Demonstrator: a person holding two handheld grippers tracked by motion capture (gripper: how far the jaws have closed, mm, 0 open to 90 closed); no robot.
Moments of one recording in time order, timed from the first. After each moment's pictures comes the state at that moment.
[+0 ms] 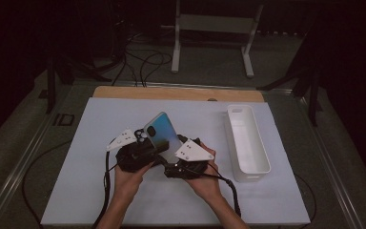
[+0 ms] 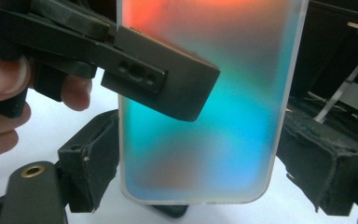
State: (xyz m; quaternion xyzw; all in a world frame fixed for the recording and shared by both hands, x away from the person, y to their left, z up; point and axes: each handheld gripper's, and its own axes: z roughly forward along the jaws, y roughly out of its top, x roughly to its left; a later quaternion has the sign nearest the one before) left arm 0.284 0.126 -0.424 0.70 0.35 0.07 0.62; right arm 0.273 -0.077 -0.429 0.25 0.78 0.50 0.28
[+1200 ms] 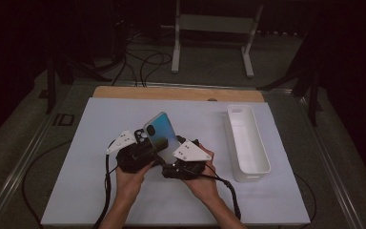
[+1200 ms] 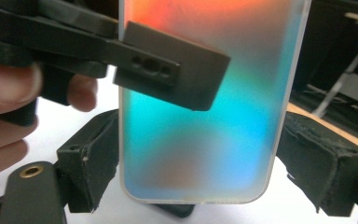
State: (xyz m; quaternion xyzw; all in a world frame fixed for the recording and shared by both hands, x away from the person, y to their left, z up) left arm 0.282 0.124 -0.428 0.68 0.36 0.09 0.63; right arm 0.271 -0.071 -0.432 0.27 0.78 0.50 0.26
